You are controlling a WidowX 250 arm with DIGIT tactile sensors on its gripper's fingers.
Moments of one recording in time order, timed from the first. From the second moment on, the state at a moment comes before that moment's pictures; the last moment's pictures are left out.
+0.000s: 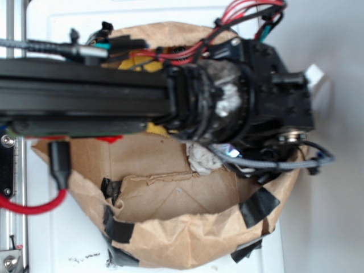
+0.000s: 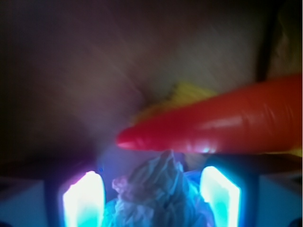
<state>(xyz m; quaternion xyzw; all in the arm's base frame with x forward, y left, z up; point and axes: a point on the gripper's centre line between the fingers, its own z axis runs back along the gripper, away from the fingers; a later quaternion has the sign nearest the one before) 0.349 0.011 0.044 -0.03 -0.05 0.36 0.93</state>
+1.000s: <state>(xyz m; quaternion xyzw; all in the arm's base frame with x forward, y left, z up) 0.314 0.016 0.111 -0.13 -0.04 0.31 0.94</state>
